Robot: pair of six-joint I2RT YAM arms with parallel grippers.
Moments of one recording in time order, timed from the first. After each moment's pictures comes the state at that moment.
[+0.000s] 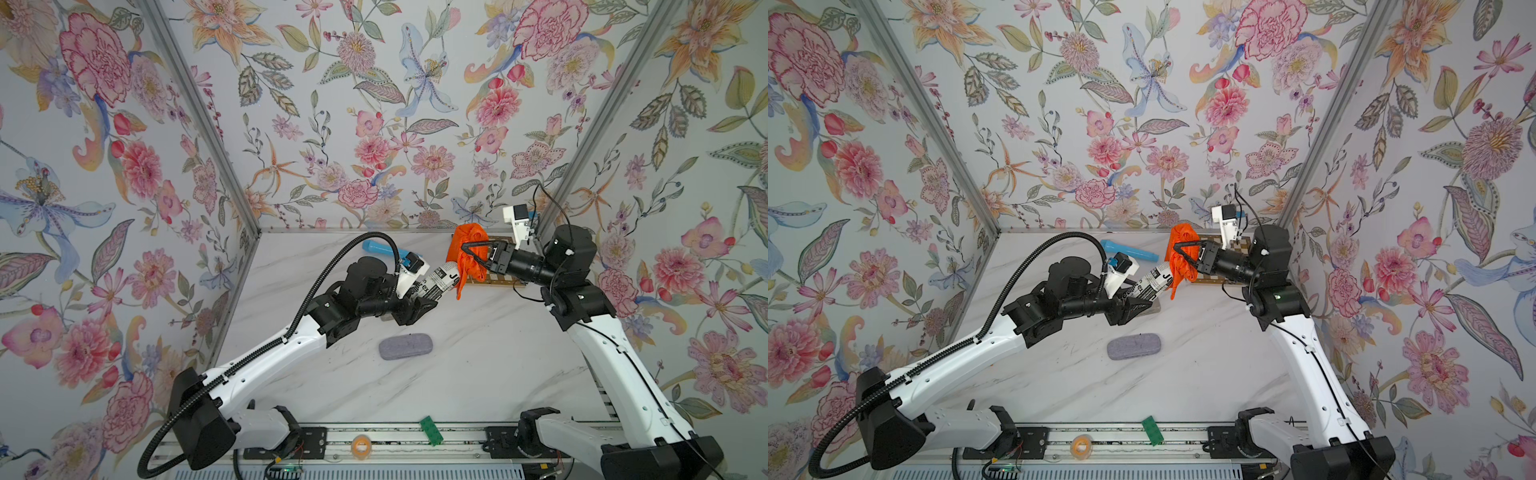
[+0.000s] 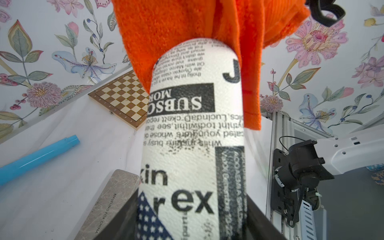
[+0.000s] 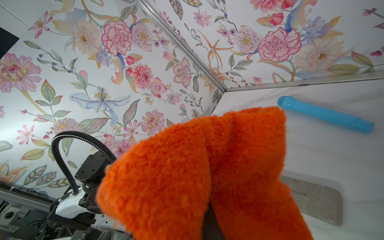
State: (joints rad) left arm -0.83 1.32 1.18 -0.25 0.32 0.01; right arm 0.22 1.16 1.23 -0.22 -0.87 0.69
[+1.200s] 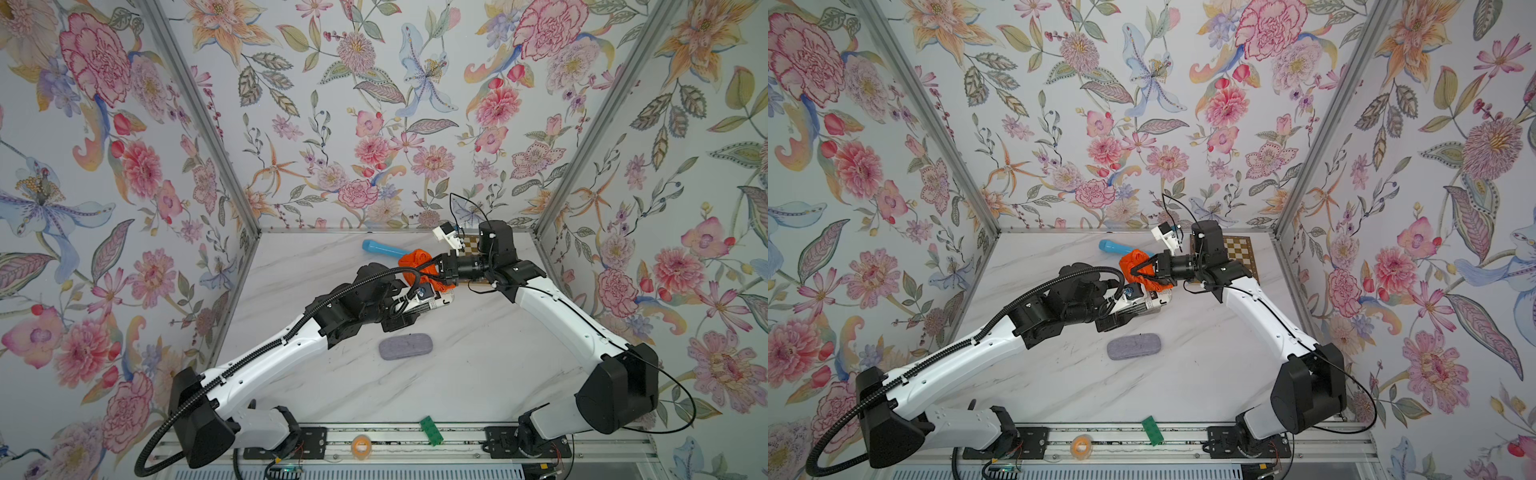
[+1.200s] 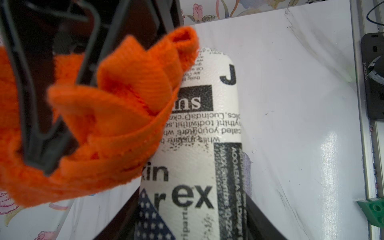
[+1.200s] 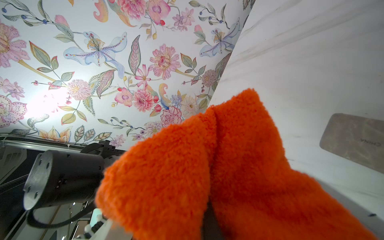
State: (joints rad) left arm -0.86 1.33 1.23 -0.51 0.08 0.55; right arm 0.42 1.50 1.30 -0.29 -1.09 0.72
